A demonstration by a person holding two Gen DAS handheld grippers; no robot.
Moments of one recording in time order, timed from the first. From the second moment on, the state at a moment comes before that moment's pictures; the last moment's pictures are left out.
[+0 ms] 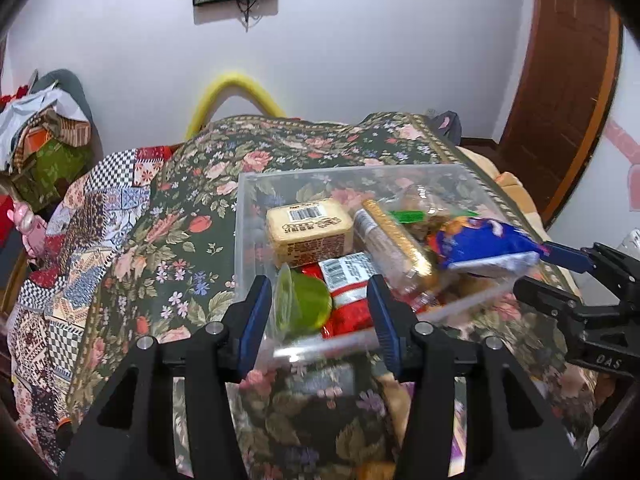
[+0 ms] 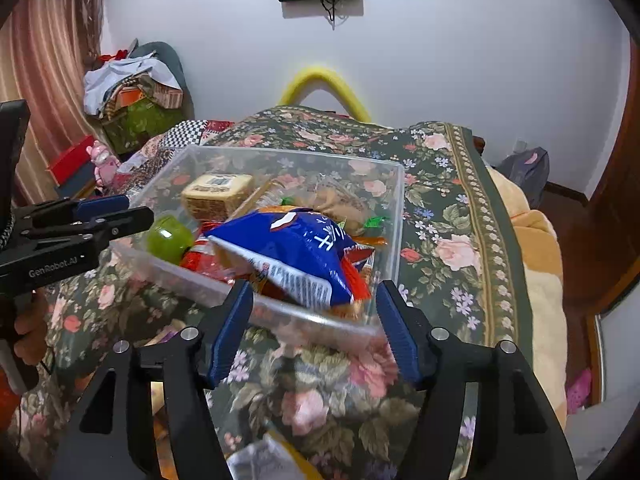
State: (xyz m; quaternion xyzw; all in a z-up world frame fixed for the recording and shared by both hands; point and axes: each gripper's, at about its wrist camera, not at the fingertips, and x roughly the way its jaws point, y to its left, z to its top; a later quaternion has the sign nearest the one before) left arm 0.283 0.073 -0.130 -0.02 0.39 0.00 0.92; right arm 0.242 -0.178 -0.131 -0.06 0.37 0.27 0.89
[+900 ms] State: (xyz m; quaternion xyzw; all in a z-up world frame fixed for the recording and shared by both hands) left arm 0.219 -0.003 -0.187 0.00 0.47 -0.09 0.88; right arm 0.177 -0.207 -0.192 -0.06 0.45 0.29 0.84
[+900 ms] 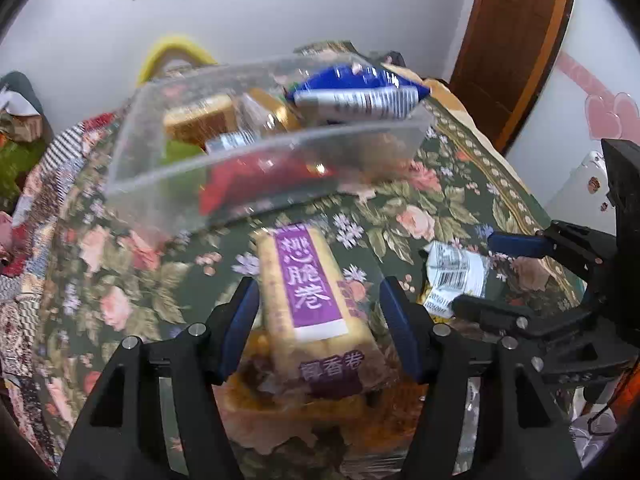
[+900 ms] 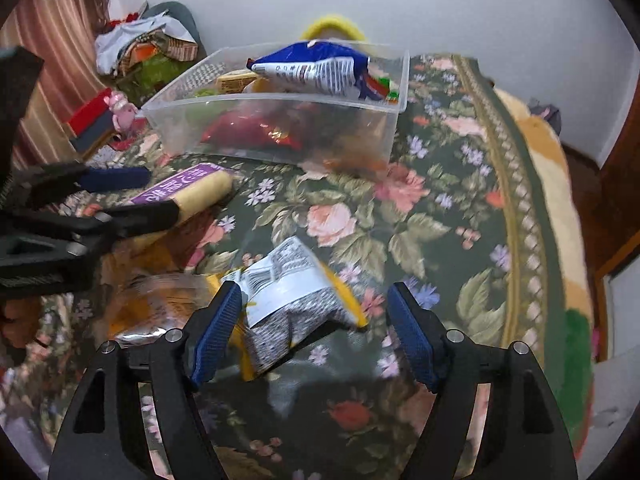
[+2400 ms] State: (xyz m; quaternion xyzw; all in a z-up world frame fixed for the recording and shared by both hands) left arm 0.207 0.048 -0.109 -0.04 0.35 -0.05 0.94; right arm 0.194 -0.198 -0.116 -0.01 0.34 0.31 0.89
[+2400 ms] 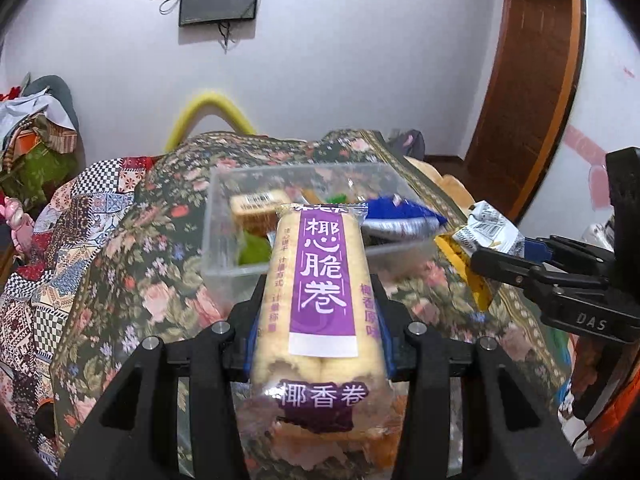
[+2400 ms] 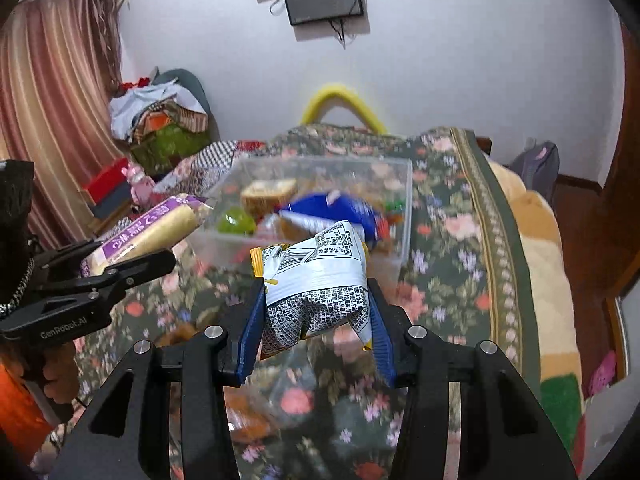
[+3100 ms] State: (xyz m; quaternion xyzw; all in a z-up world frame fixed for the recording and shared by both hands) left arm 0.320 0.084 -0.136 -0.08 0.38 -0.01 0.92; right arm 0.265 -0.143 -0.104 -0.01 0.33 0.33 0.89
